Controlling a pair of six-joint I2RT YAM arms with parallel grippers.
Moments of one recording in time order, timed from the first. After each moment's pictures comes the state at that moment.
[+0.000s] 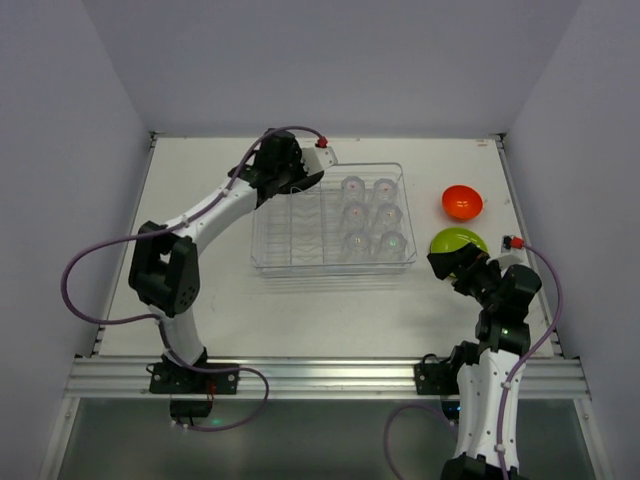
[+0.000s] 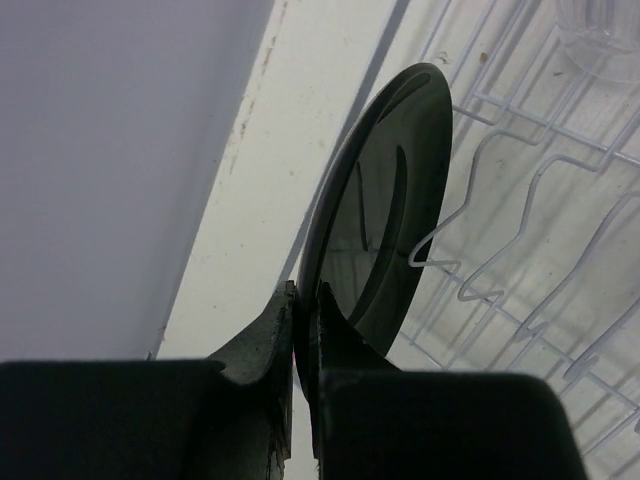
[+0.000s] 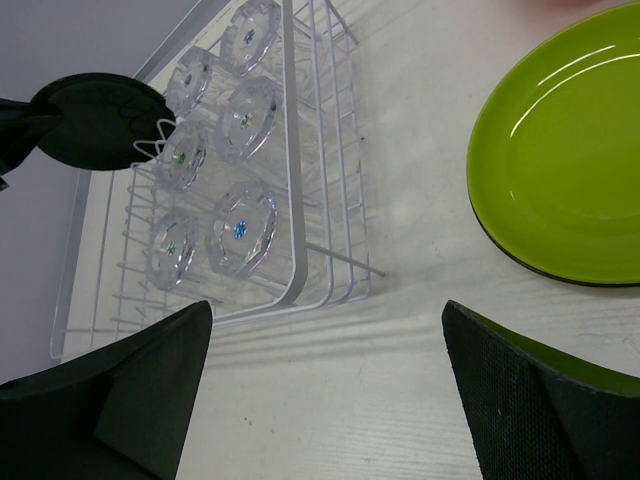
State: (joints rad) left arm -0.48 1.86 1.52 -0.29 -0.04 0.82; right arm -0.34 0.40 0.35 -0.33 -0.57 0.56
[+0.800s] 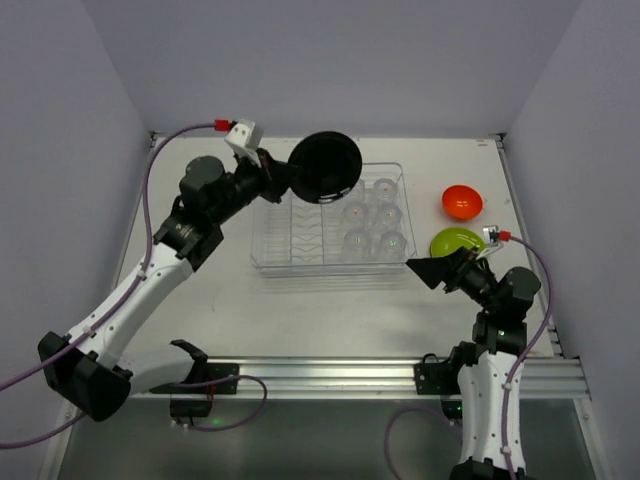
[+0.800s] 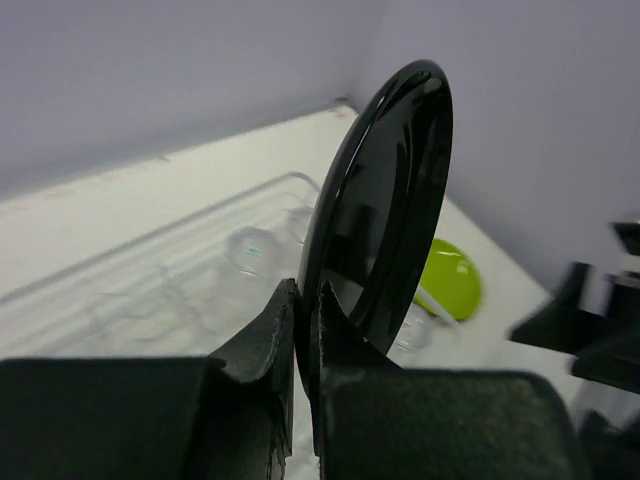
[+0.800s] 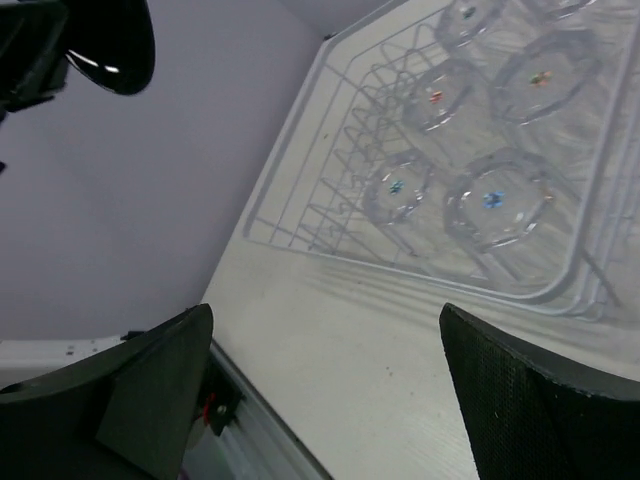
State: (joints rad) left arm -0.51 1.24 1.27 -0.12 0.17 -0.18; right arm -0.31 0.36 0.29 -0.02 -0.98 0.79
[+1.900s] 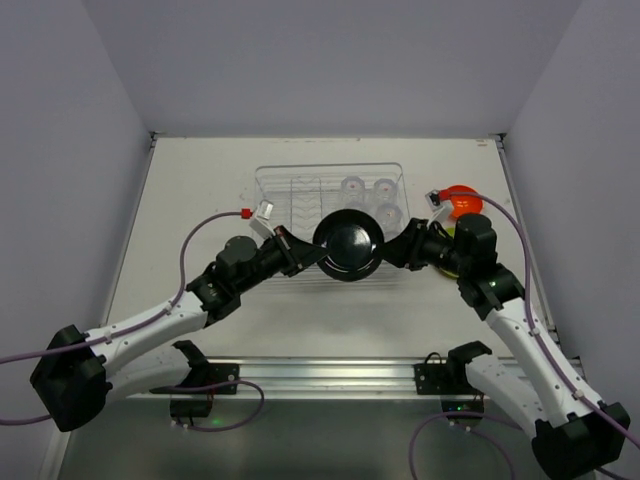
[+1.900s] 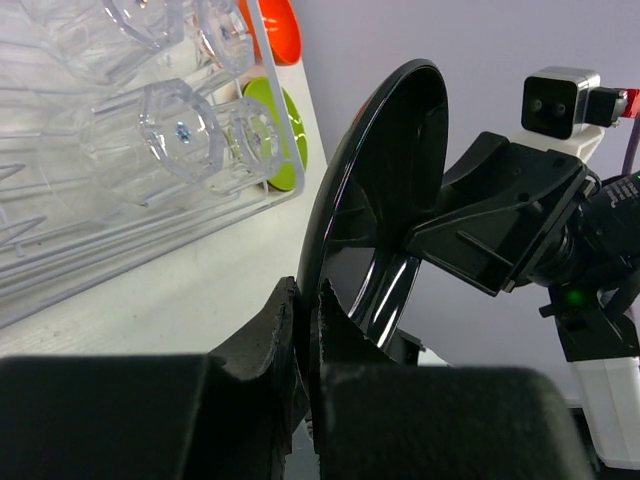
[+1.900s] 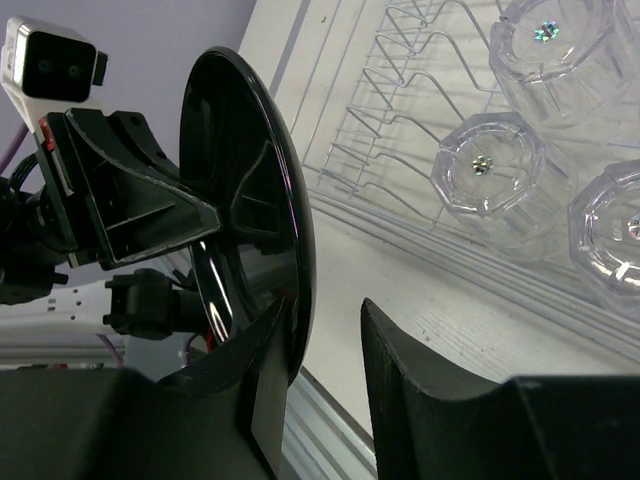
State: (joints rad) left arm -0.77 1.04 0.54 0.35 0.11 -1.12; right arm 0.32 0.80 0.71 -0.28 -0.56 0.62
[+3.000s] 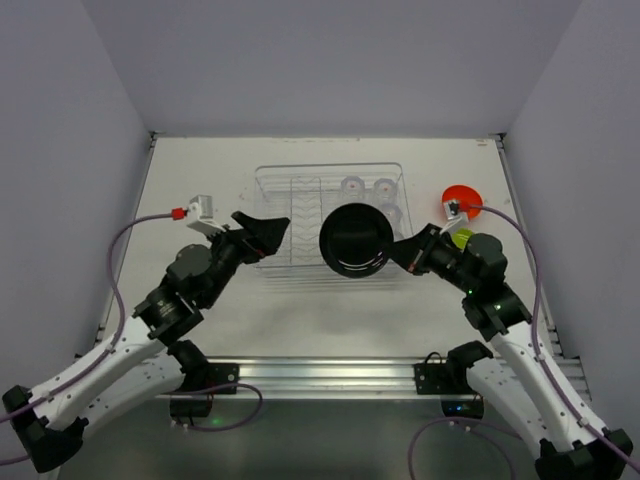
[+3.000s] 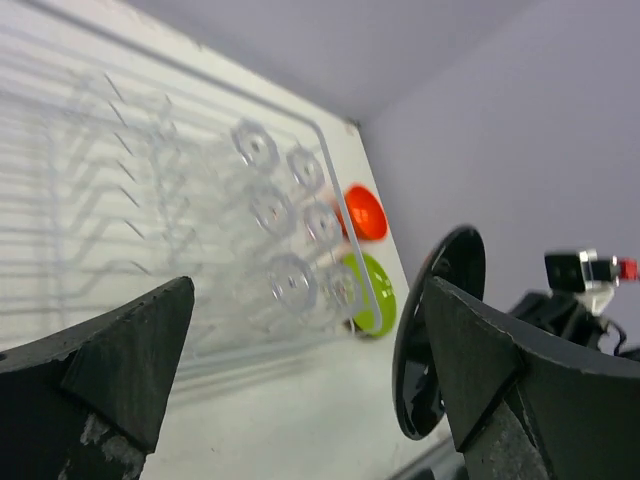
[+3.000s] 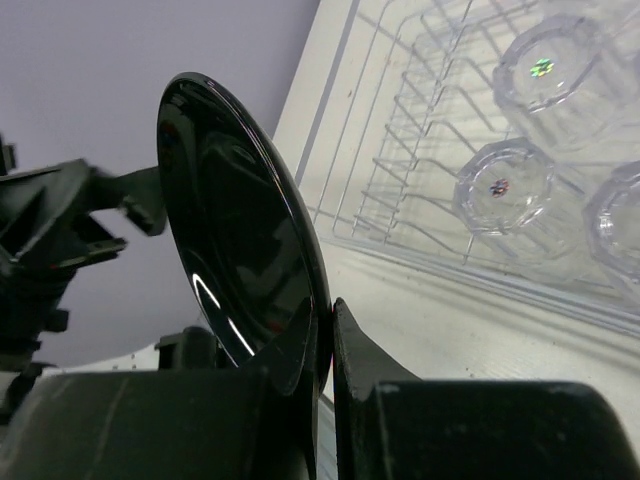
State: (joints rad) left arm -0.78 0.74 0.59 0.08 -0.27 -0.91; right arm 0.38 0.69 0.61 -0.12 -0.42 0.83
